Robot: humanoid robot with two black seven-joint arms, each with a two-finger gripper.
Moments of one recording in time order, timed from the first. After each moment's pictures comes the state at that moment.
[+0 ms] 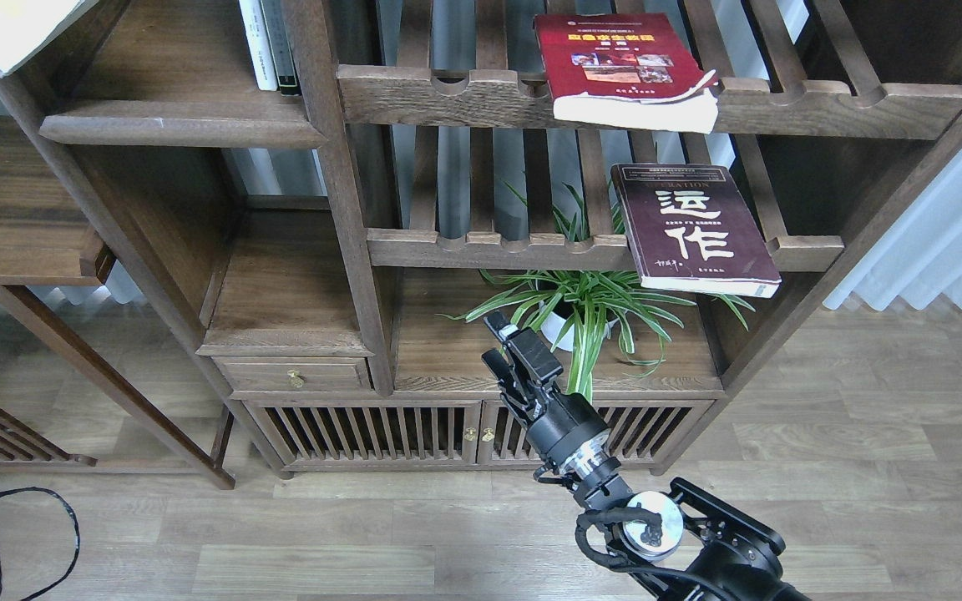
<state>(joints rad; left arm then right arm) -0.51 0.22 -1.93 -1.35 0.30 -0.49 0.28 0.25 0.02 0.67 0.96 0.39 0.58 0.12</state>
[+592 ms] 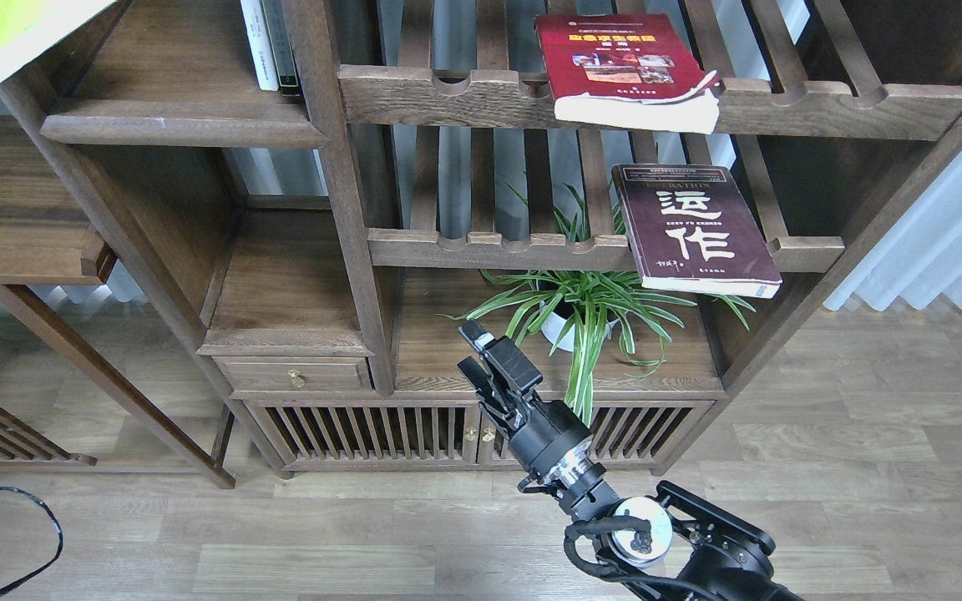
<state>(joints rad) -0.58 0.22 -1.99 -1.35 0.78 -0.49 0.18 0.25 0.01 0.62 0.98 0.40 0.58 0.12</state>
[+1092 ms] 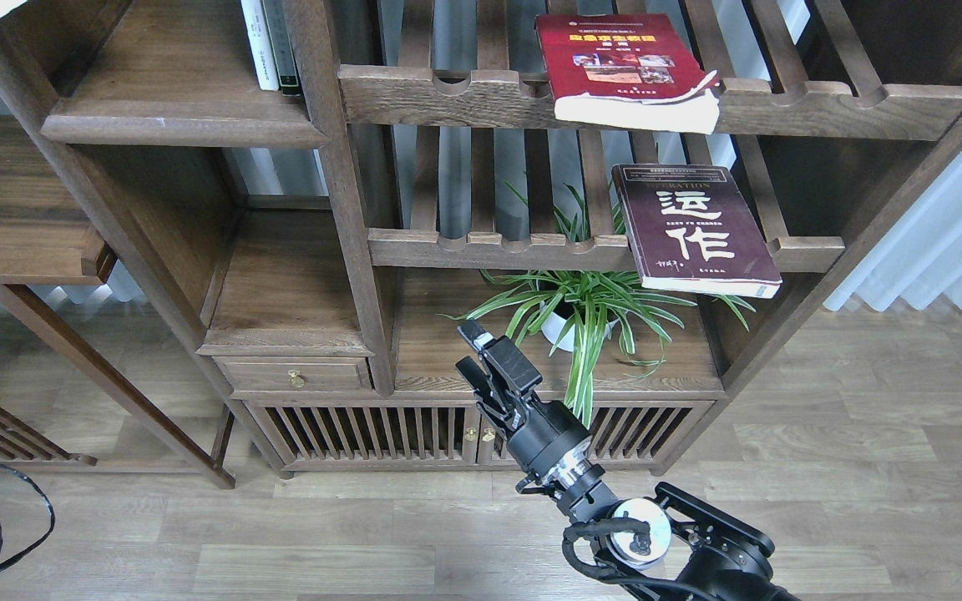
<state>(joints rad) -0.65 0.24 -1.79 -1.29 1.09 -0.25 -0.16 0.24 0.02 0.62 0.99 0.40 0.58 0.12</state>
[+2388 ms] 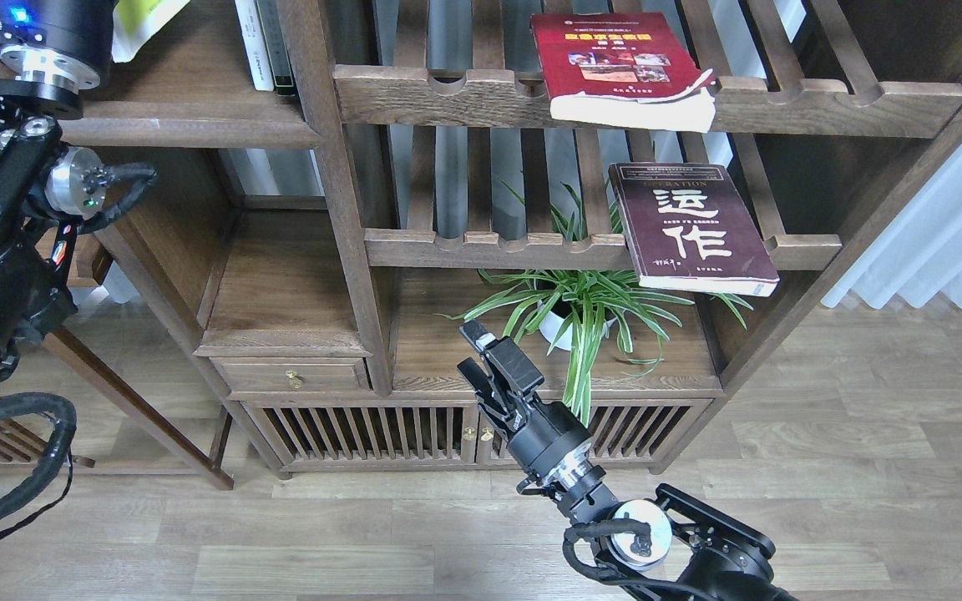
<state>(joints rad) -0.97 0.18 -1.28 -0.60 1.04 0.02 -0.49 0.24 0.01 0.63 0.99 0.41 0.58 0.12</state>
